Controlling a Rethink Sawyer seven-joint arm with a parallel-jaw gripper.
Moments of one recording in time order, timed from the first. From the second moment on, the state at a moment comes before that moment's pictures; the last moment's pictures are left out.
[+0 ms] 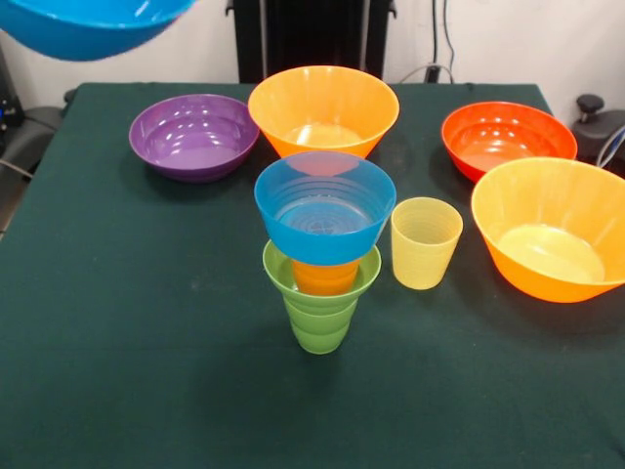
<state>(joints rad) -0.98 -1.08 0.67 1.57 -0.17 0.84 2.00</state>
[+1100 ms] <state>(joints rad) -0.94 -1.02 0.60 1.57 -0.19 0.72 2.00</state>
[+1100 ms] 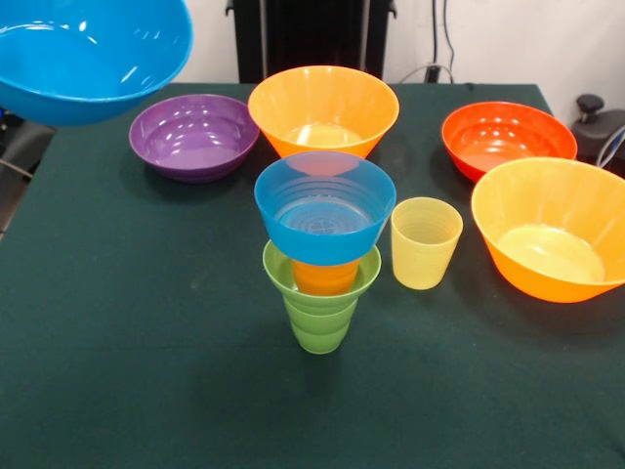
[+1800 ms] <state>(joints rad) -0.94 -0.99 0.60 1.57 -0.19 0.60 2.00</state>
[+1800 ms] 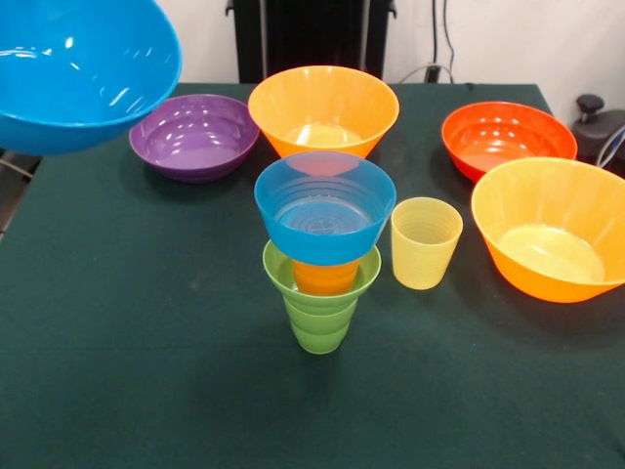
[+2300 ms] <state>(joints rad) -0.94 -0.96 0.60 1.58 -0.19 0.53 2.00</state>
